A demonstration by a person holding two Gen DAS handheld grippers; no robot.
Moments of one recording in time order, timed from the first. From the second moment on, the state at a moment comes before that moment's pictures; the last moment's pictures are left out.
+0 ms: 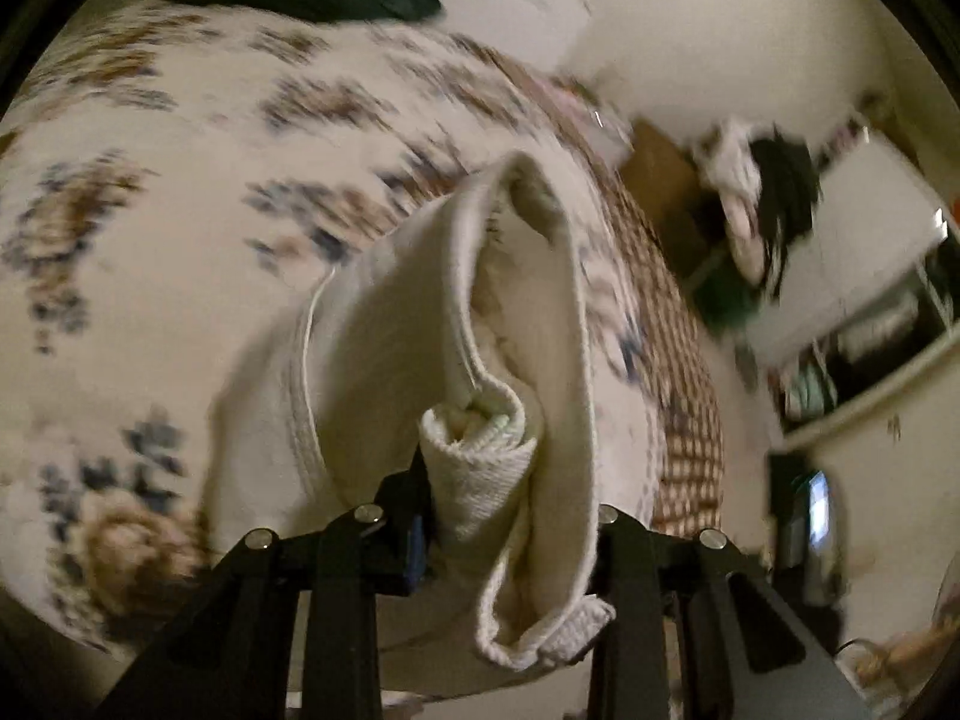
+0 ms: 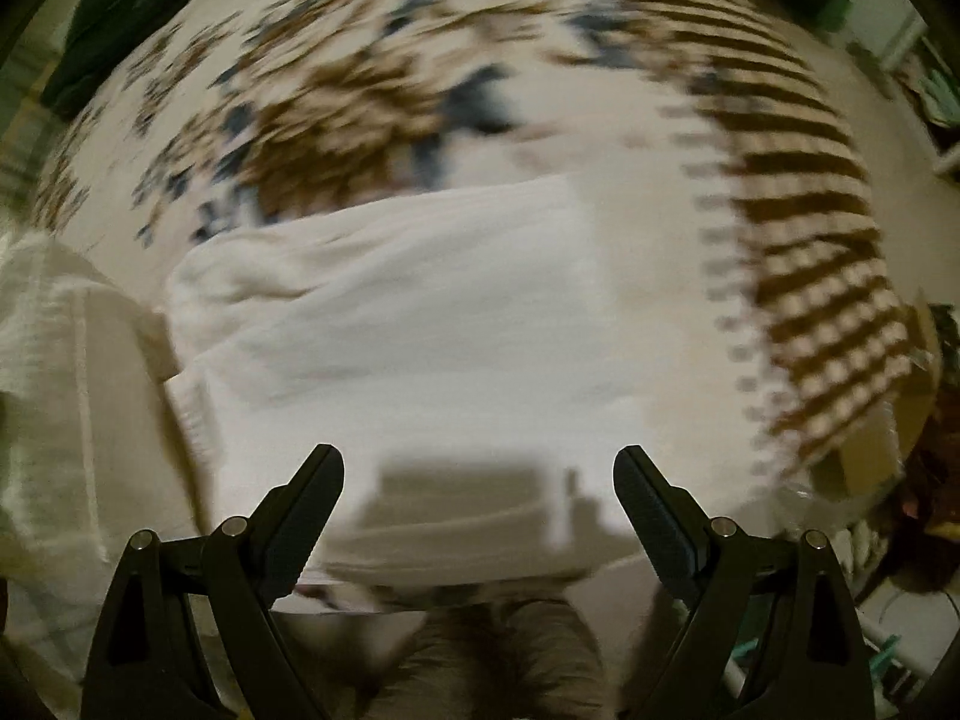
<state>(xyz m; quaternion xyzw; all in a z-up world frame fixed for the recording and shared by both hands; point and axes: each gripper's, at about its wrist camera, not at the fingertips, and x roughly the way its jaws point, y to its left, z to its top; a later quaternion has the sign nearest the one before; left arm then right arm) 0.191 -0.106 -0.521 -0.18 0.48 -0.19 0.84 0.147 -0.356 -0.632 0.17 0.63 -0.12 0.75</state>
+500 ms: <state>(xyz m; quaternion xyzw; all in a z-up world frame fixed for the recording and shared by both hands) 0.192 -0.210 -0.595 -0.11 0.57 -0.20 0.79 0.140 -0.448 -0.659 0.17 0.61 -0.17 0.75</state>
